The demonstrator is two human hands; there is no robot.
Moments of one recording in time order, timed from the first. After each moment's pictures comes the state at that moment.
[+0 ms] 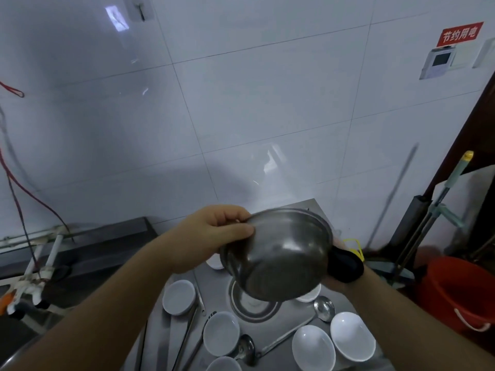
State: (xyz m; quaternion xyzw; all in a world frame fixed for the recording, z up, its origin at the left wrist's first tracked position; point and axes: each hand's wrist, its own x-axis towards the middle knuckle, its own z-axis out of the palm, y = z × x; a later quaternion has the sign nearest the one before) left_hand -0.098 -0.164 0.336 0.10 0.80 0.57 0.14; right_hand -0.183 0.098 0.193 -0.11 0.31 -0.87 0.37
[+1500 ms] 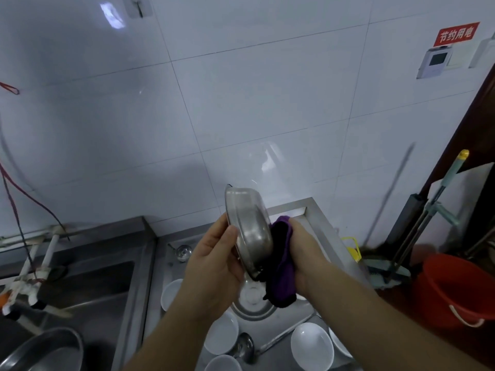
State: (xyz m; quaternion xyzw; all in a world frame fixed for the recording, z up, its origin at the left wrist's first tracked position) left_hand -0.061 -0.111 0.279 -0.07 0.43 0.90 -0.07; right_hand -0.150 0.020 0.242 0.19 0.42 -0.82 0.33
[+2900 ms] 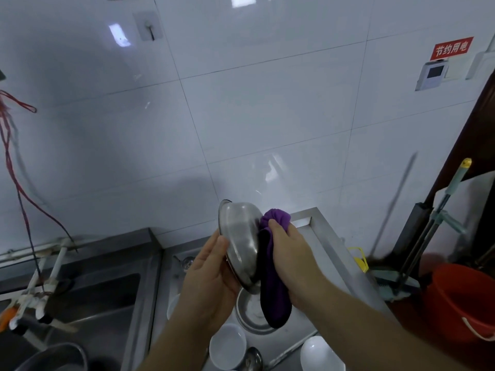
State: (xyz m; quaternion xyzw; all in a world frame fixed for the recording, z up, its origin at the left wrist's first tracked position) left_hand -0.053 -0.134 0.277 -0.12 0.44 0.89 -0.08; right_hand -0.131 -0.004 0.258 0.04 0.66 -0.74 0.15
